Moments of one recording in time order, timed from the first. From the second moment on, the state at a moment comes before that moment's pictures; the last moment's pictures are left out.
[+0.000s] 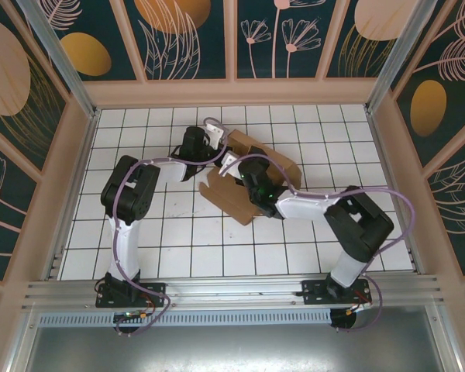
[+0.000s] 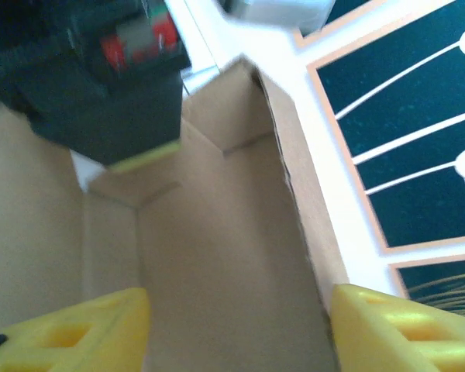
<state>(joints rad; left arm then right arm) -0.43 2.12 1.26 0.40 0.48 -0.15 0.83 1.66 0.88 0.38 0.57 -0.77</state>
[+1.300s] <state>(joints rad) -0.48 2.00 1.11 0.33 0.31 -0.08 0.36 2.00 1.57 -0.20 -0.58 0.49</state>
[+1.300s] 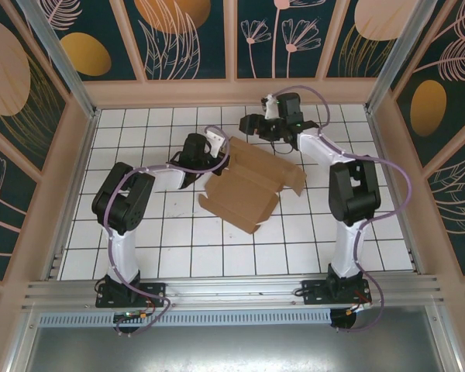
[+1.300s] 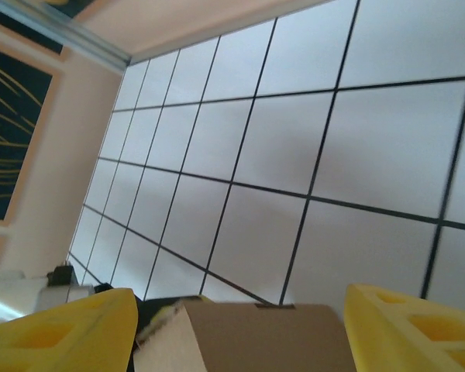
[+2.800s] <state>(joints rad) -0.48 2.08 1.15 0.42 0.31 -0.17 0.36 2.09 1.55 -0.17 -0.84 0.41</state>
